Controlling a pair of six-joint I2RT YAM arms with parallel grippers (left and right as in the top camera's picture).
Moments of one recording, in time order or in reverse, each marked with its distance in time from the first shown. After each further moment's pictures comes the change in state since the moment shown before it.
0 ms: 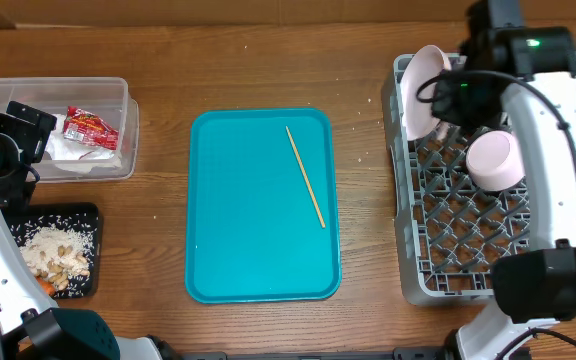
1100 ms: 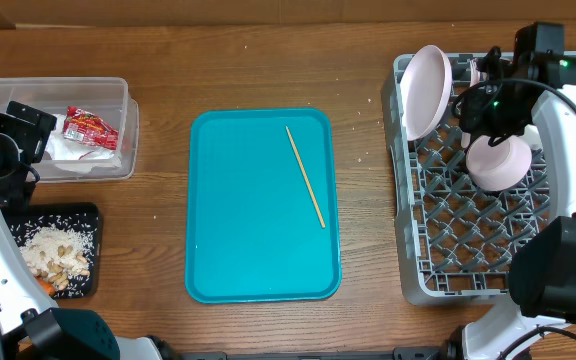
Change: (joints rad) left arm 0.000 0.000 0.000 0.000 0.000 0.000; right arm -0.182 0.012 -0.296 0.311 -0.165 -0.403
